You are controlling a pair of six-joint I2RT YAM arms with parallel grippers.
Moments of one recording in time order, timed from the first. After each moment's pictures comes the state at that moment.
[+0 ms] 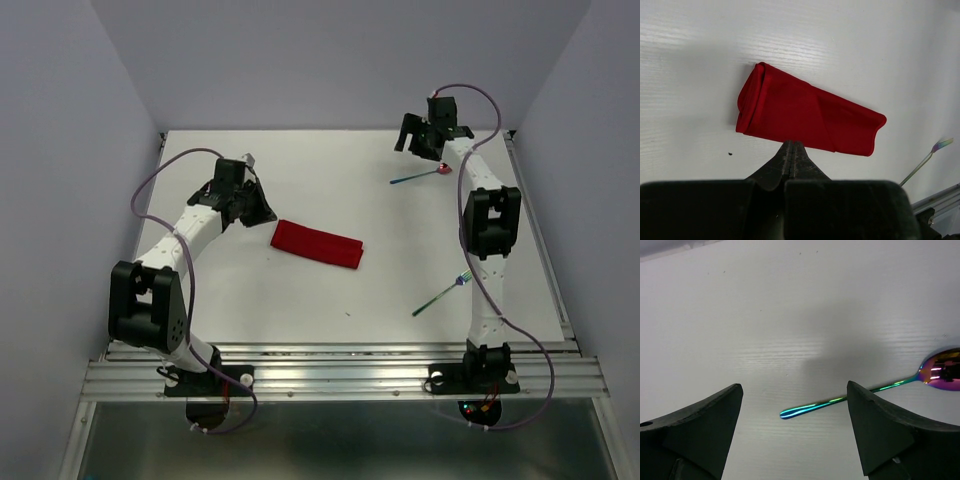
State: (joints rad) left arm -0.24 1.52 1.11 -0.43 0.23 -0.54; right arm 0.09 2.40 2.20 -0.53 -0.06 0.33
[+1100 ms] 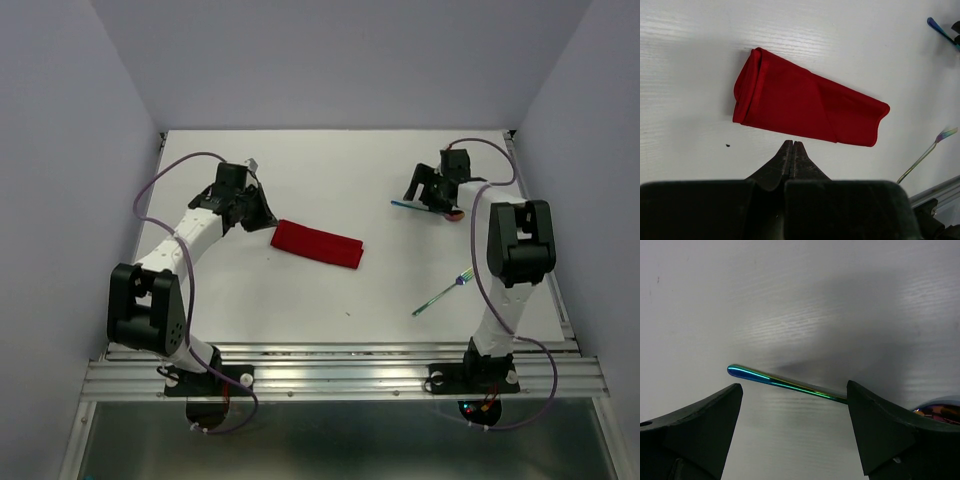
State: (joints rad) left arm -0.25 1.51 1.09 -0.44 0.25 -0.53; right arm 0.06 2.02 1.38 -0.22 -0.15 0.40
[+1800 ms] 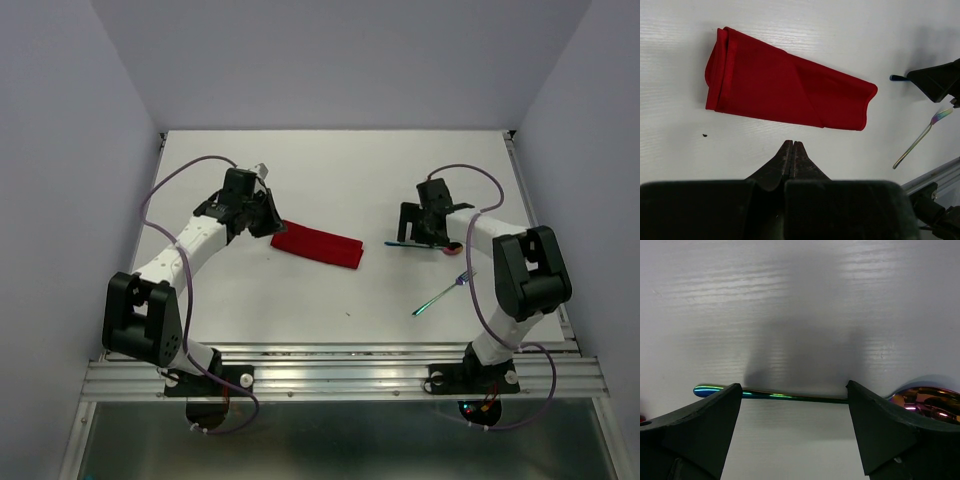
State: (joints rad) left arm -0.31 1.45 1.04 -0.43 0.25 -0.55; right arm 0.24 1.73 1.02 -0.34 0.10 0.36
